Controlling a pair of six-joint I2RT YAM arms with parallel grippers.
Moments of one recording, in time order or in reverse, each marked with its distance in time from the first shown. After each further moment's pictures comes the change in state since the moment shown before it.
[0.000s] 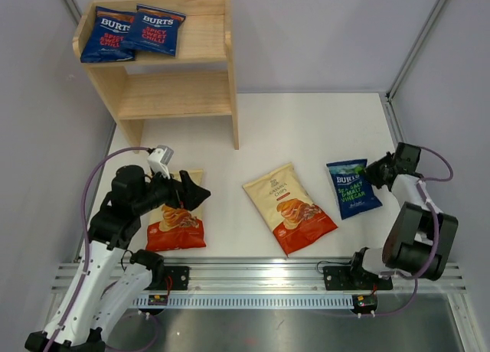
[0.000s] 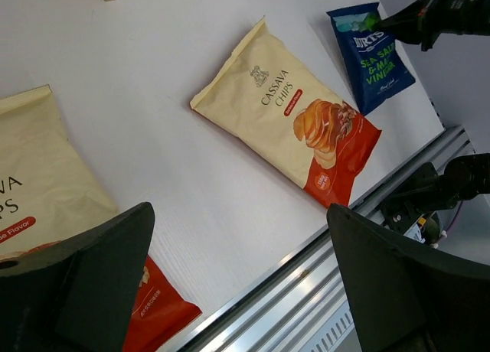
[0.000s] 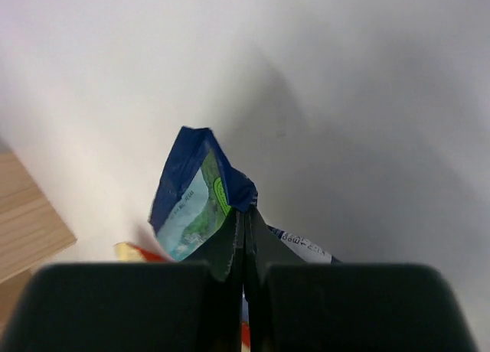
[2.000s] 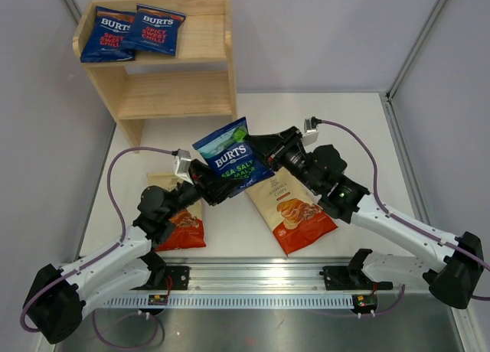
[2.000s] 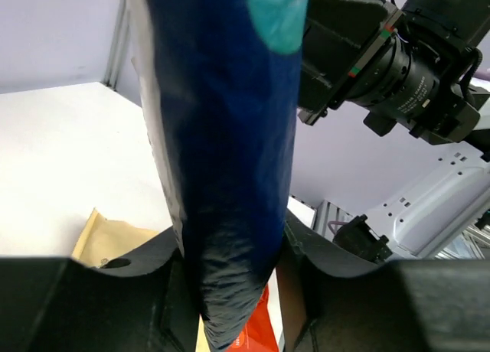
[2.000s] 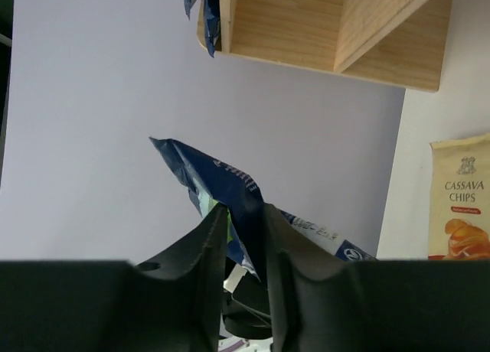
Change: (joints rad) left arm -0.367 0.232 -0.407 1.414 -0.050 -0.230; right arm 1.290 -0.313 0.174 0.534 0.378 0.739
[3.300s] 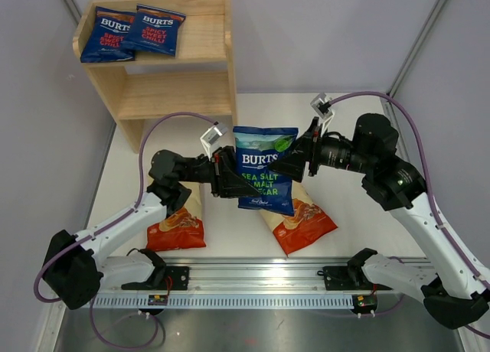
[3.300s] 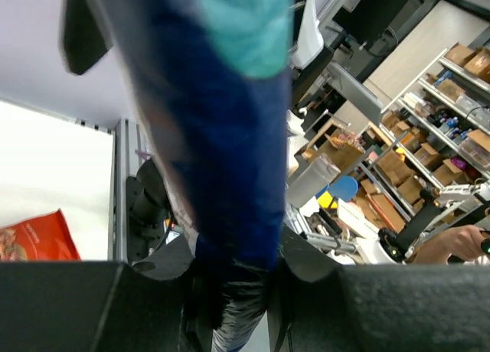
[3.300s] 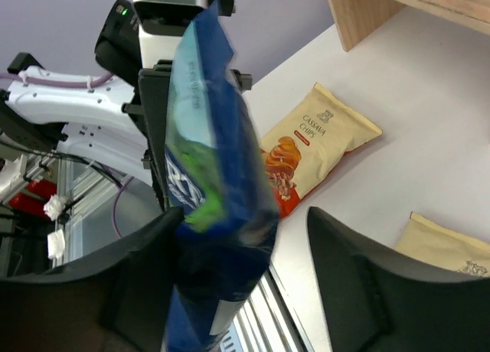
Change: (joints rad) left arm 0.001 0.314 0.399 0.074 0.661 -0.488; right arm -0.268 -0.109 0.406 -0.749 -0.714 -1.027
